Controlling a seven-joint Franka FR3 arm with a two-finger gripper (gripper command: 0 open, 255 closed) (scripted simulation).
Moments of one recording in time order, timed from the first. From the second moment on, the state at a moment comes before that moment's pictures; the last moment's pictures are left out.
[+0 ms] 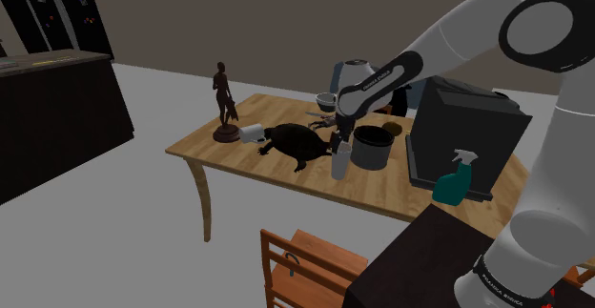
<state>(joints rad) -0.11 0.20 0.01 -2.16 -0.11 2.46 -0.25</state>
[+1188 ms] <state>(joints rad) -0.12 0.31 0.00 -2.15 -0.13 2.56 -0.24</state>
